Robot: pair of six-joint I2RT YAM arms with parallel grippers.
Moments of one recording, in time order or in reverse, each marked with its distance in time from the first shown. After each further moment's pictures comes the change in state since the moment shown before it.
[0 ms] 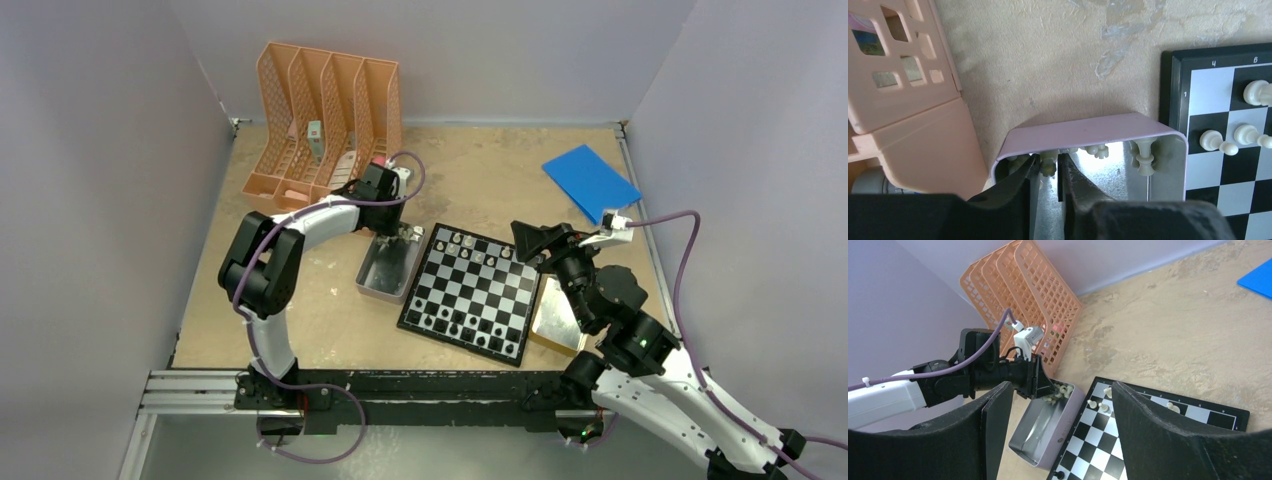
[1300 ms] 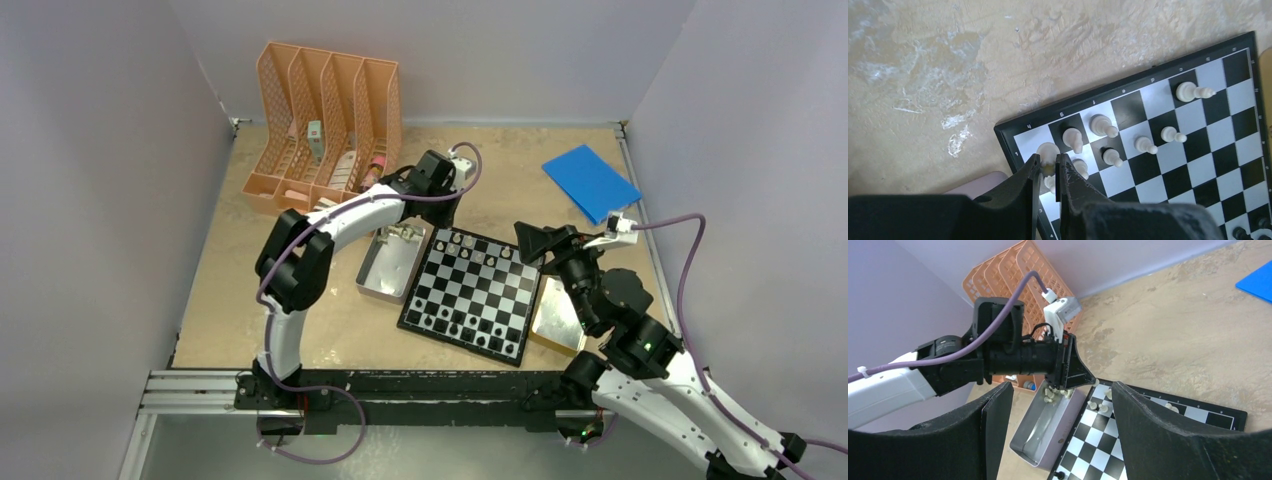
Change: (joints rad) left arm -0.211 0.141 0.376 -0.133 0.068 -0.016; right arm 0.000 -0.027 0.000 -0.010 0.000 -0.004
